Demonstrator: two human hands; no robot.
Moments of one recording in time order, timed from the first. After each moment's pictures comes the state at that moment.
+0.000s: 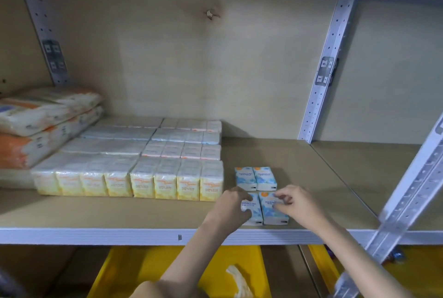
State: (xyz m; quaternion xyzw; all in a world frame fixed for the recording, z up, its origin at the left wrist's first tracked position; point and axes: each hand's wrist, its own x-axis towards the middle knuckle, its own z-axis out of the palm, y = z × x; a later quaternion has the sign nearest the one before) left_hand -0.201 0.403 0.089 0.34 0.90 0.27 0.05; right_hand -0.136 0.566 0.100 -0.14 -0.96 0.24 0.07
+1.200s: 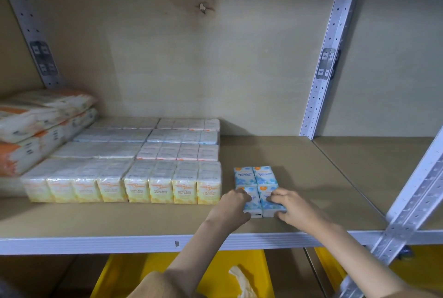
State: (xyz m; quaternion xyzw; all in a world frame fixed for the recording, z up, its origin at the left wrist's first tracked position) left_hand -0.224 0.422 0.076 0.38 0.91 0.17 0.08; right_hand -0.151 0.577 0.086 -0.04 -0.99 0.10 -0.02
